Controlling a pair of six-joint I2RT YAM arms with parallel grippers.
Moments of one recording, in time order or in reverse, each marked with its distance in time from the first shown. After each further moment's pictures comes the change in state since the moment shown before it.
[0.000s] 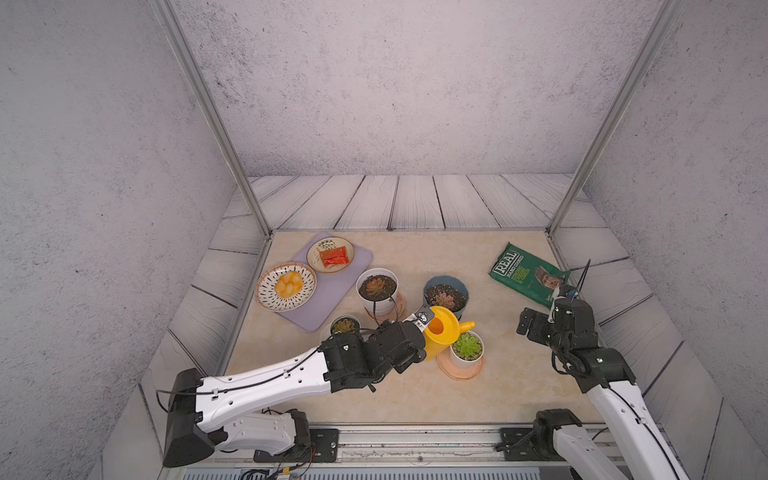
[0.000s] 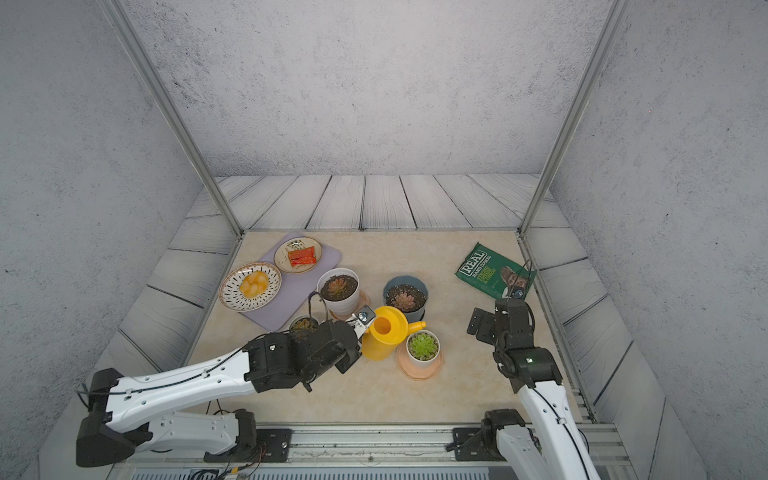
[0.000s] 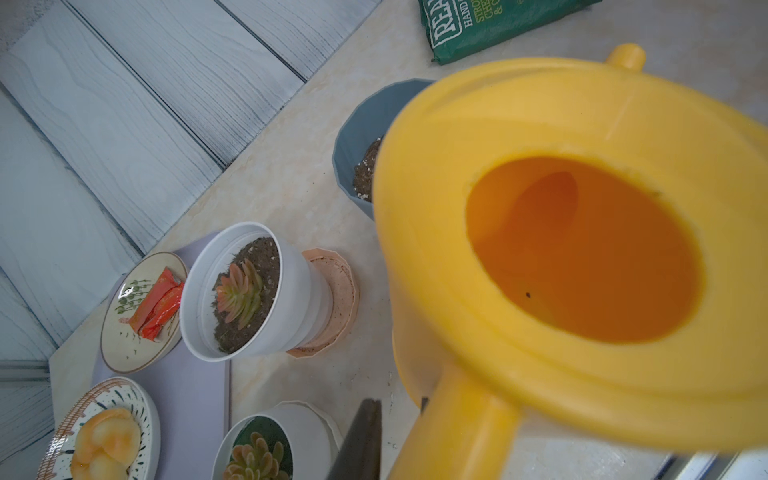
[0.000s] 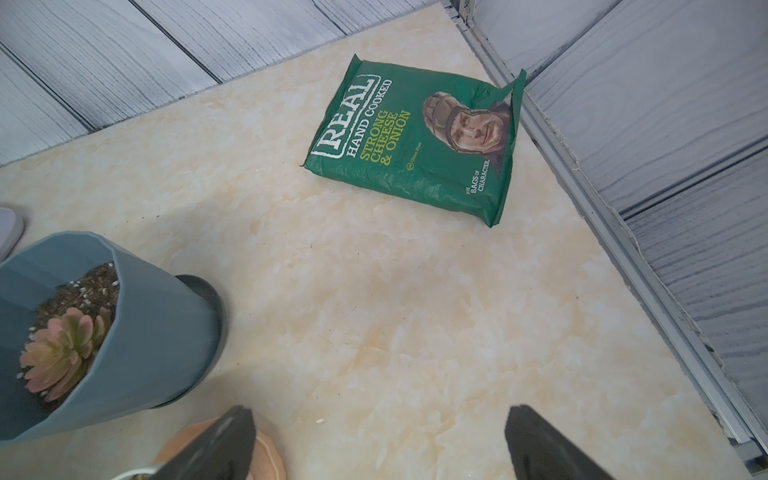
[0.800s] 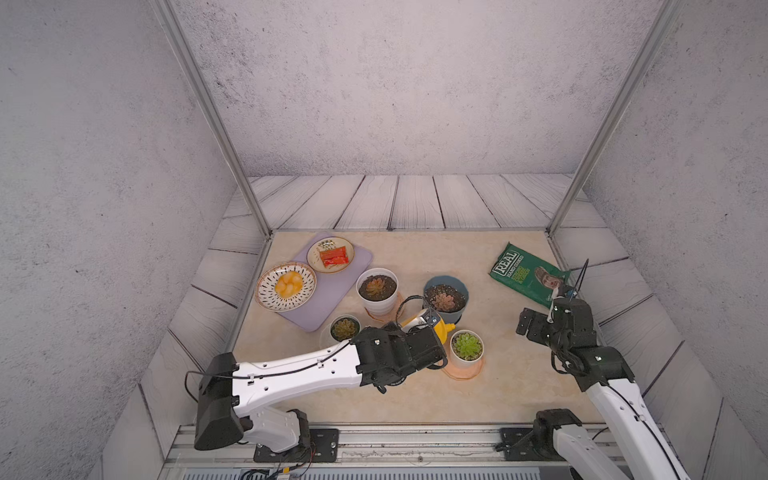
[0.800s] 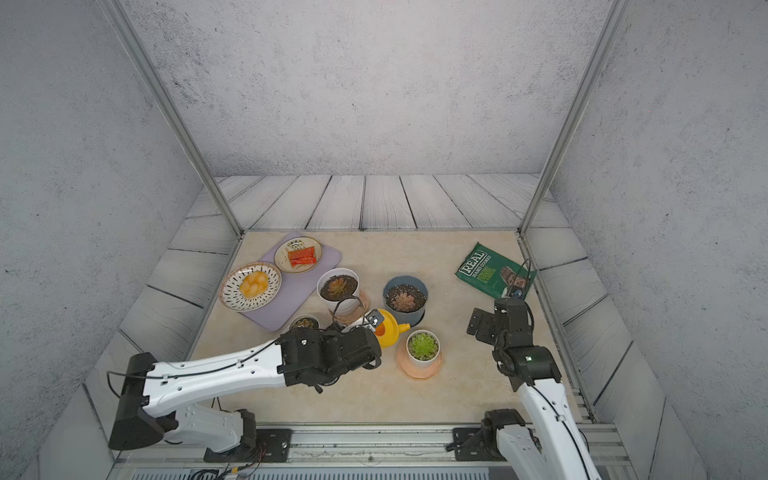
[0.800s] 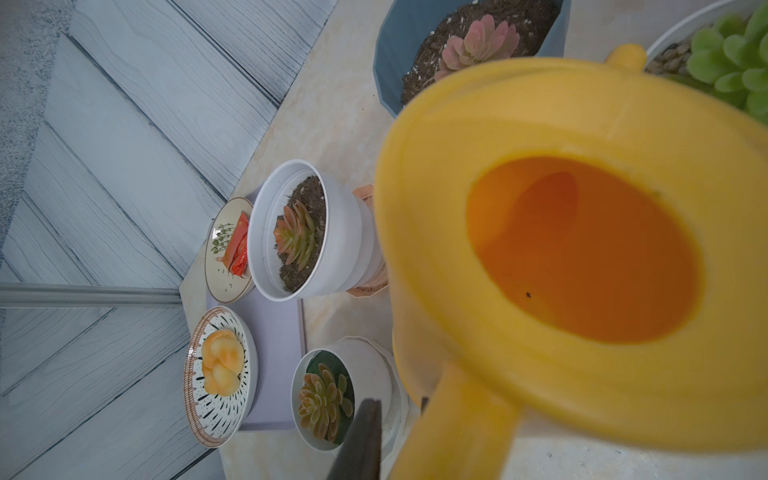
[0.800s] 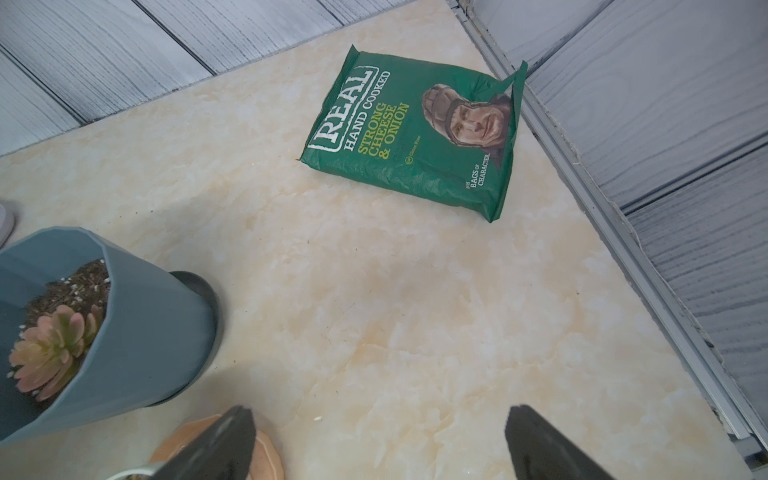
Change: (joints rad) left arm -0.043 0.185 0.158 -0.299 -0.188 -0.092; right arm 0.000 0.014 0.000 -0.002 0.000 0.000
